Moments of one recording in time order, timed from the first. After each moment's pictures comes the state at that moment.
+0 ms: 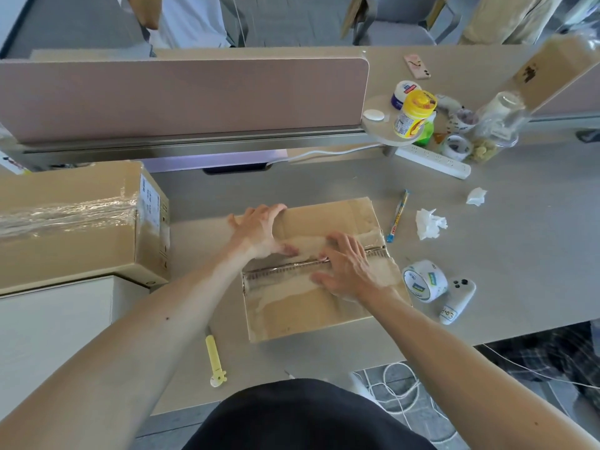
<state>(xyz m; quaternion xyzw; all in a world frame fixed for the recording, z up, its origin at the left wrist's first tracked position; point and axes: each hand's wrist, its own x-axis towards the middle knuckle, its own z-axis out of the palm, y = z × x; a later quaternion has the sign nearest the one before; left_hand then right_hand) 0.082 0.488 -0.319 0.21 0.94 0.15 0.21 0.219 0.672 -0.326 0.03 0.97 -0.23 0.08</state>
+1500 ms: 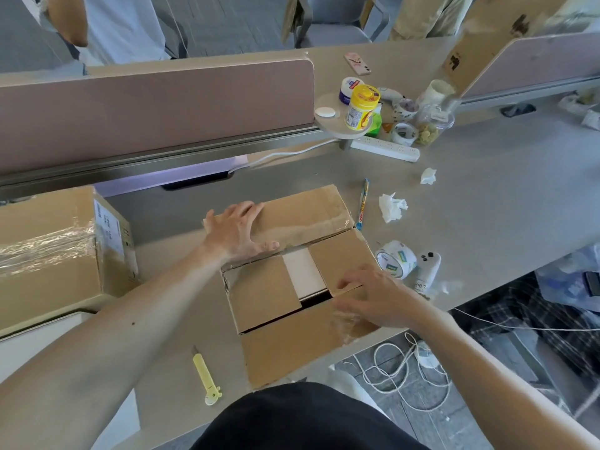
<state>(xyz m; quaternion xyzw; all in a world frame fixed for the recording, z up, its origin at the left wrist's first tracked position) 0.064 0.489 -0.329 0.35 0.92 0.07 0.15 0.305 0.685 -0.233 0.18 0.90 -0.29 0.25</state>
